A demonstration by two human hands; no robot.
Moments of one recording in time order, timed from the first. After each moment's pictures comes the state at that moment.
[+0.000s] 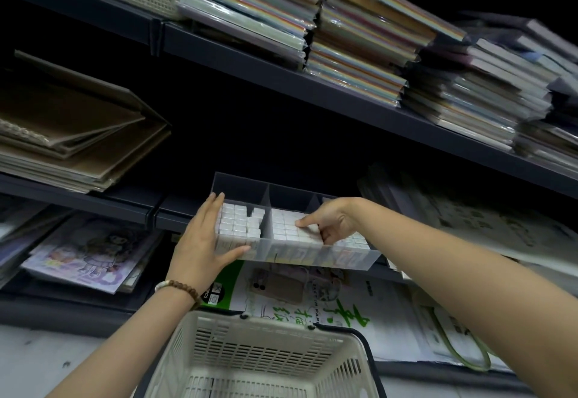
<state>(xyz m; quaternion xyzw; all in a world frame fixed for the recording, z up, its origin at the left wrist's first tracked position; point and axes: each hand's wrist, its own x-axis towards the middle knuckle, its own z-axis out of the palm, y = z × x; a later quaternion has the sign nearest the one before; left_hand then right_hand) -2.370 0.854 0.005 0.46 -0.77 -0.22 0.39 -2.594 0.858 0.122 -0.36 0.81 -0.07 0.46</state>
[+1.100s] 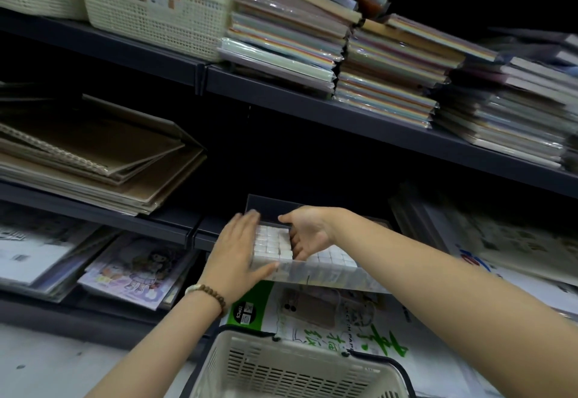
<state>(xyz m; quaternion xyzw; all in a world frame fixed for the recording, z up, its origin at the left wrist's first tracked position) -2.359 0.843 0.023 0.44 -0.84 -0.14 0.30 -2.511 0.836 0.122 -0.36 0.70 -0.14 0.60</state>
